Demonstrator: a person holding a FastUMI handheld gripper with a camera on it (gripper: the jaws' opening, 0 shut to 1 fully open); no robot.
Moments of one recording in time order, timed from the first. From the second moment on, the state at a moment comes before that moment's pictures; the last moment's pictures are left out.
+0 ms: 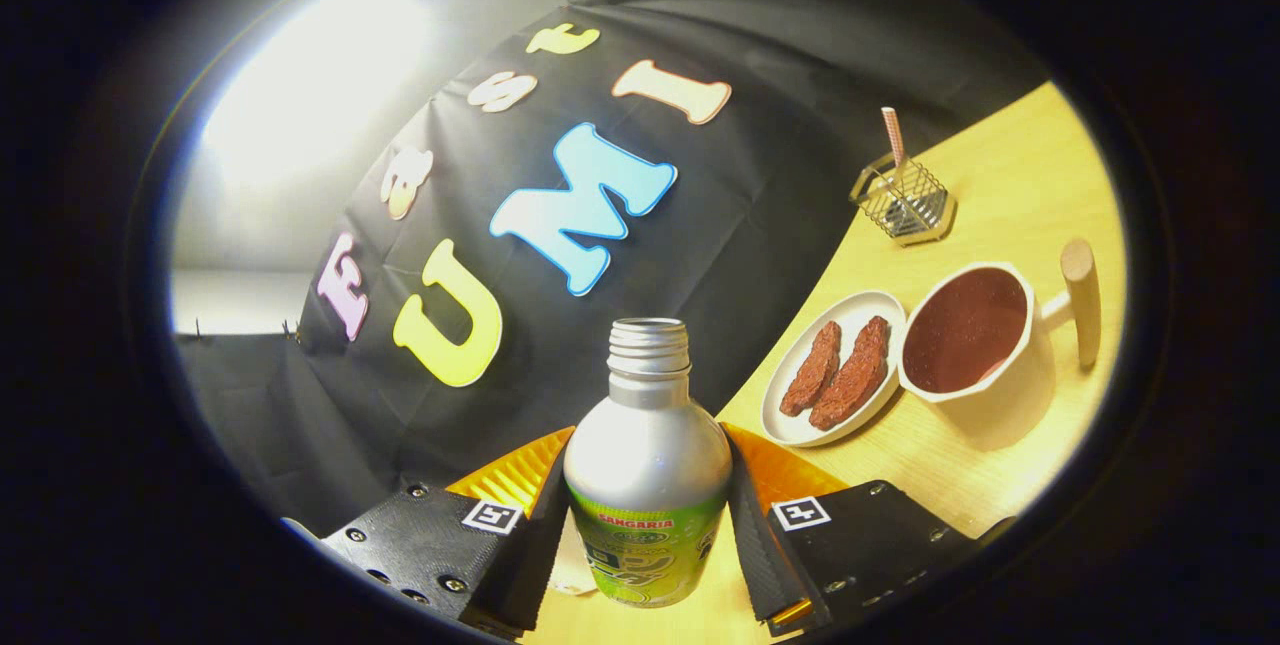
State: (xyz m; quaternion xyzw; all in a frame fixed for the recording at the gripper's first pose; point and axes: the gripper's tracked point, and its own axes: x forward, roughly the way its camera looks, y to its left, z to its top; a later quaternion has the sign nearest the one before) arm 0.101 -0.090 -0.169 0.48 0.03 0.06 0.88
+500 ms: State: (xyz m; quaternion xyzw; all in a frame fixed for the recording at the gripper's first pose) arm 0.109 -0.110 -0.174 0.60 0.00 0.04 0.80
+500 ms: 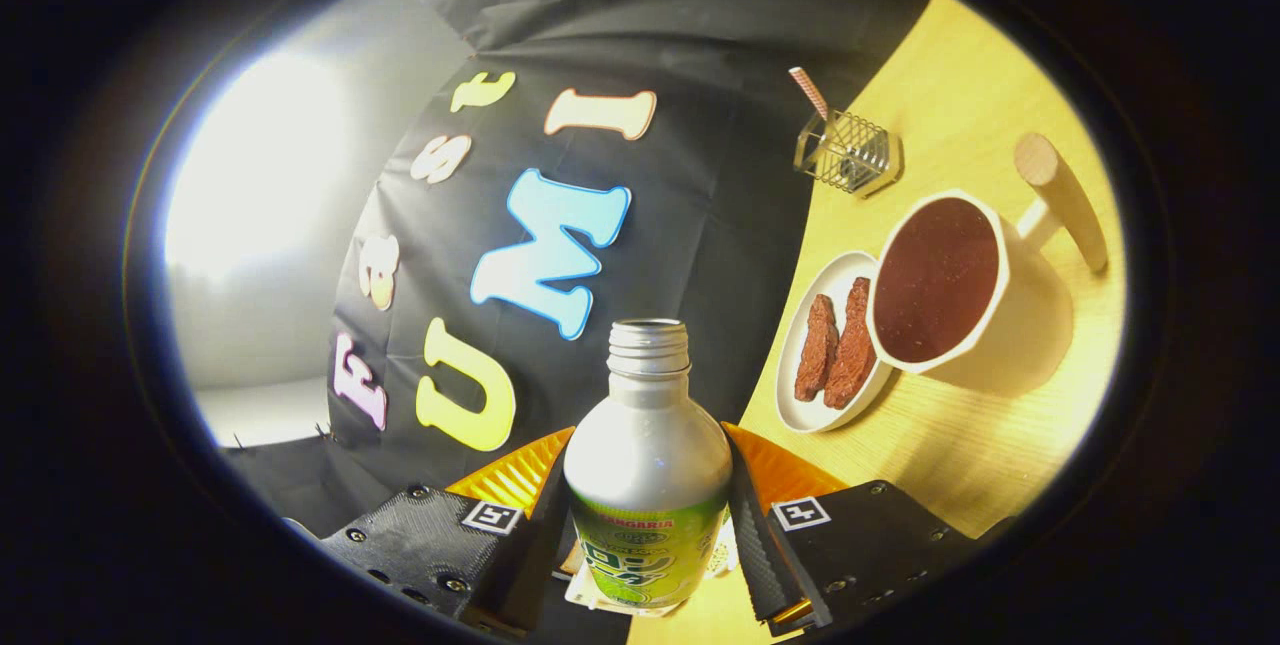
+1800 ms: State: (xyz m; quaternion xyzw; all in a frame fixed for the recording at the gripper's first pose) arm 0.116 -0.124 -0.174 0.75 -0.05 0.03 0.66
